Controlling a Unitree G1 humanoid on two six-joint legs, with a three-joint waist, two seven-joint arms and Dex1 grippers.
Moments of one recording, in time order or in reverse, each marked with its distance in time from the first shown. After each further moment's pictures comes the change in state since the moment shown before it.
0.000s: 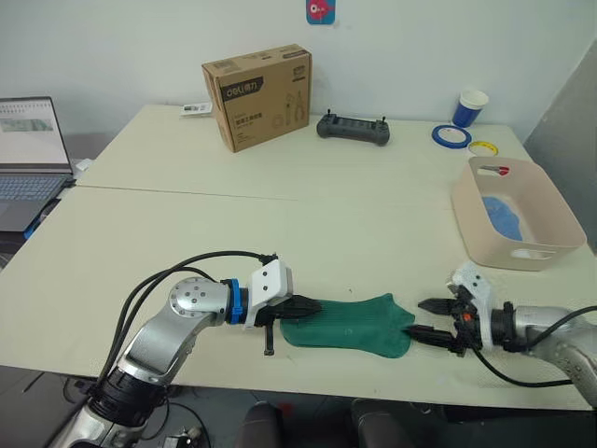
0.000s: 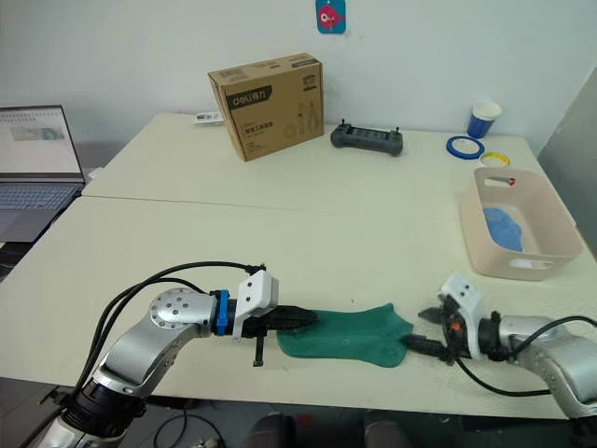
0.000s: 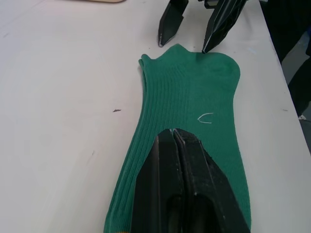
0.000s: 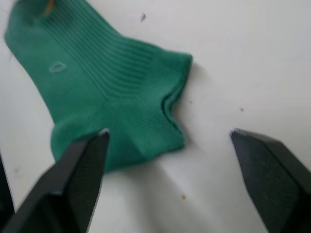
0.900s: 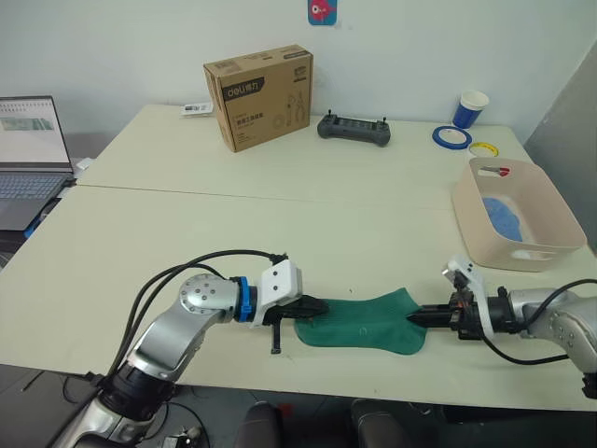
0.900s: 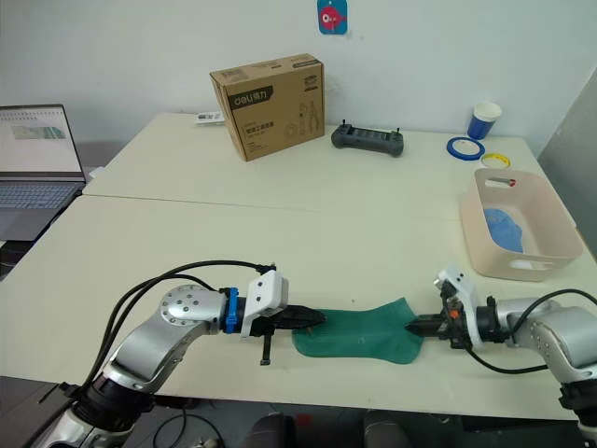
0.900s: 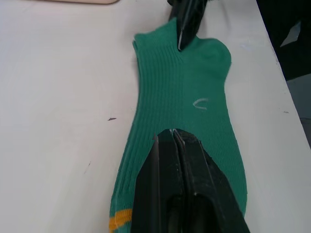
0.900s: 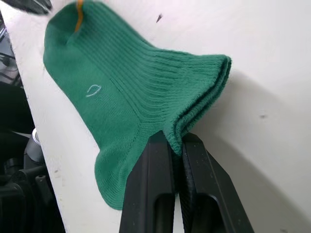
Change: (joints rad) left arm -0.074 -0.060 -0.082 0.076 0.063 -0.007 -0.003; right arm -0.216 -0.039 0.087 0.187 0.006 0.121 0.197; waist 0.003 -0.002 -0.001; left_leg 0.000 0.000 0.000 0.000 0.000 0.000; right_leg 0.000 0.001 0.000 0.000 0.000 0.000
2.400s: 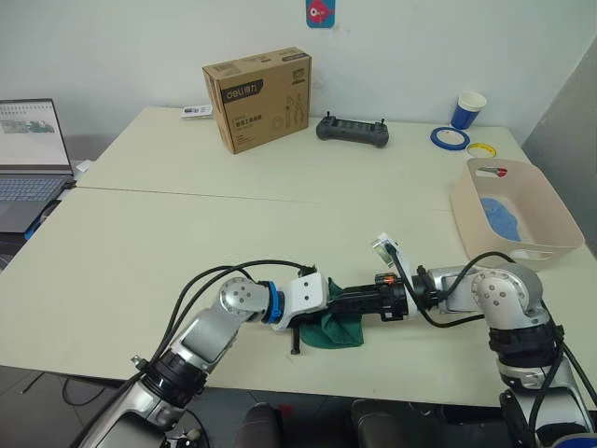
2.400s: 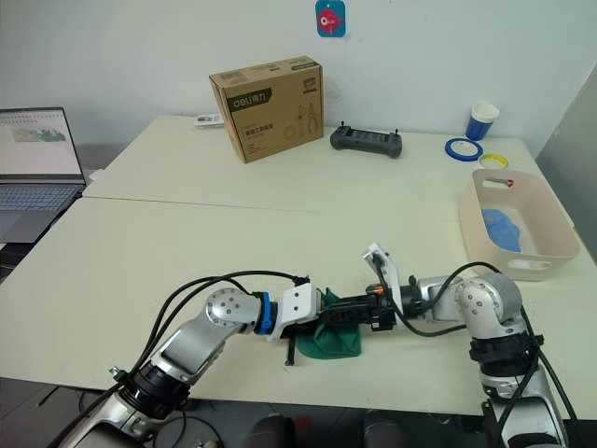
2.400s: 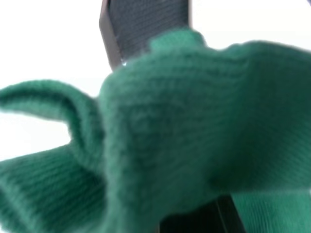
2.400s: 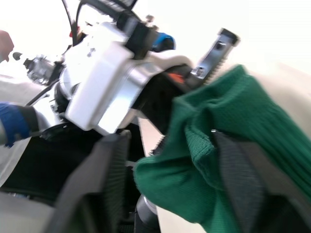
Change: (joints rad) left arm -0.055 -0.076 -0.114 0.138 0.176 -0.059 0.038; right arm -0.254 0.498 -0.094 0.017 0.240 0.472 -0.263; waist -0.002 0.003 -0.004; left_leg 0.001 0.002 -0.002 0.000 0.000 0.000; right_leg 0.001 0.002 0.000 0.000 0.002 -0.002
